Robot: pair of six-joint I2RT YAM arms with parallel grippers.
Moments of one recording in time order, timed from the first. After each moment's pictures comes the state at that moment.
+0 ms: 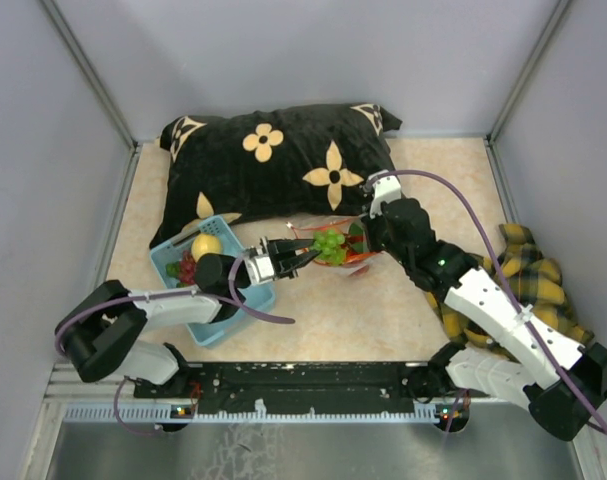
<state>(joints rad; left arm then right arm) -0.85 1.39 0.51 1.49 0.54 0.15 0.67 1.01 0.92 -0.35 0.23 0.07</state>
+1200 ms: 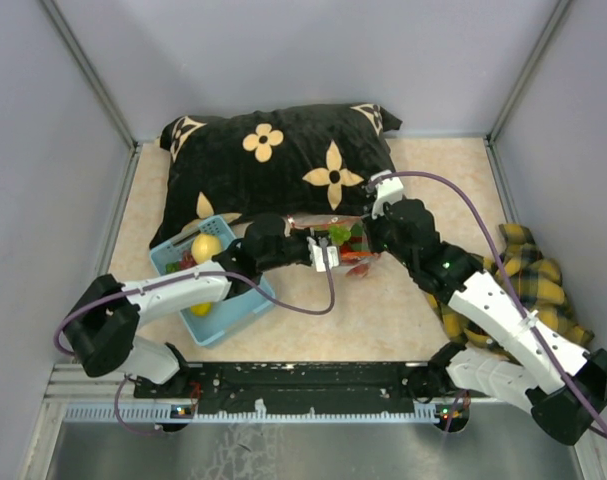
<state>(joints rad) -0.88 1.44 0.82 0.39 0.27 0.83 0.67 0.98 0.93 -0.36 0.20 0.07</state>
